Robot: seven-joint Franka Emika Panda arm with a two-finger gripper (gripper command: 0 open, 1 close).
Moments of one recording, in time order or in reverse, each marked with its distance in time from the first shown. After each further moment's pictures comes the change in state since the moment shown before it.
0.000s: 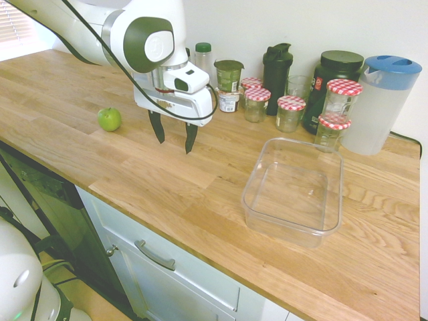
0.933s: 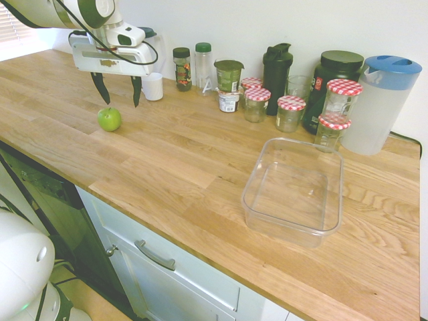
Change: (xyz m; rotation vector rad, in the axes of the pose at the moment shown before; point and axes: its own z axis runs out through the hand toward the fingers) arm -0.139 -0.186 -0.050 0.065 0.002 -0.426
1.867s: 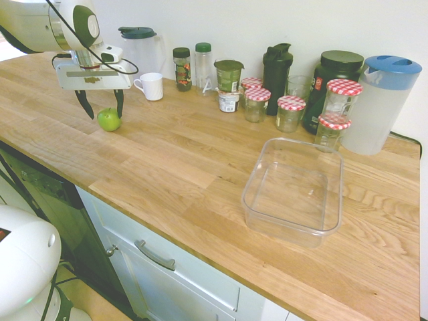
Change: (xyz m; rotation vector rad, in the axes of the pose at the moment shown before) arm -0.028 -0.060 0.066 -0.074 -0.003 -0.152
